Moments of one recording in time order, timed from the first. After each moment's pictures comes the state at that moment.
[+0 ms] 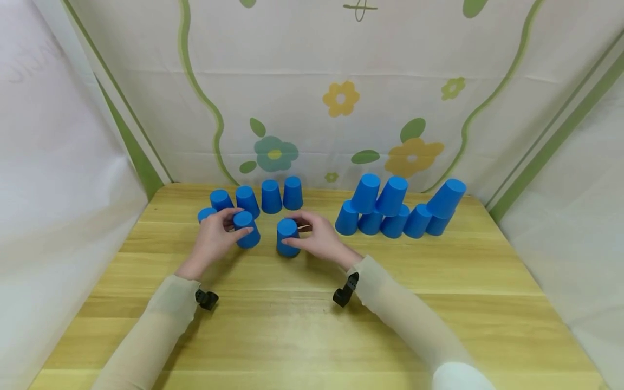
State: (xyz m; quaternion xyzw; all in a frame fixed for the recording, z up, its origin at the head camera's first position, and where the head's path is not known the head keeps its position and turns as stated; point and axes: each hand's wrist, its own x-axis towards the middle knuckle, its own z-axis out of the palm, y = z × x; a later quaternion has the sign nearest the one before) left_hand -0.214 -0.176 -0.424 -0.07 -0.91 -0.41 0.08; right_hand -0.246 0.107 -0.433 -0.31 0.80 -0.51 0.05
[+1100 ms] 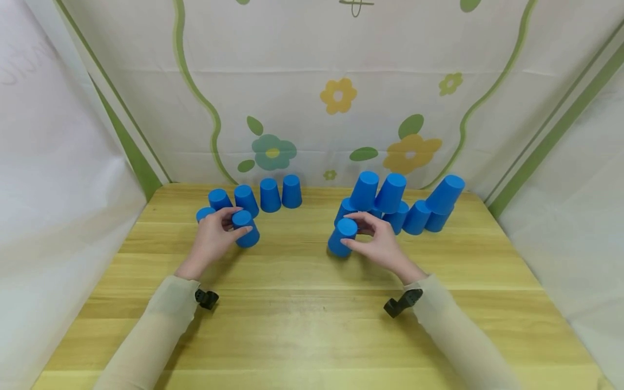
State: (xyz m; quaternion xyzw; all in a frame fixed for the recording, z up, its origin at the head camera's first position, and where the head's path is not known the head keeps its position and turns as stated) left_hand -0.213 -0.176 -0.424 -0.08 -0.90 -0.43 0.08; right_hand -0.195 0.216 -0.391 -0.23 0.84 -0.50 -0.03
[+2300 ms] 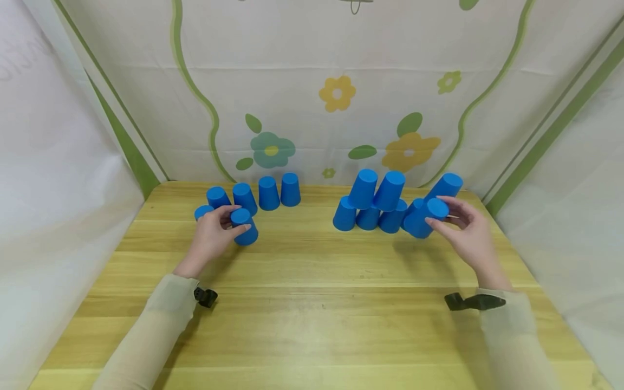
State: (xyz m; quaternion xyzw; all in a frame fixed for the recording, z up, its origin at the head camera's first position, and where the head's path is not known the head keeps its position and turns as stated) left_hand -0.214 -0.177 -0.425 -0.07 -0.90 -0.43 0.07; right_hand -0.194 0.363 -0.381 -0.10 0.84 -0.50 -0.21
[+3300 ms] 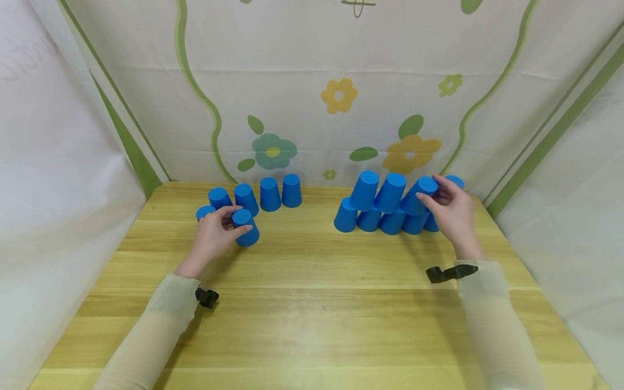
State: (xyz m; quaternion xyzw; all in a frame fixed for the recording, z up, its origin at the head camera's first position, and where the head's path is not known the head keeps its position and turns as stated) left_hand -0.214 -0.177 -0.426 -0.07 -0.90 -0.43 0.07; right_hand -0.243 0.345 -0.368 -0.01 0.87 -0.45 -0.18
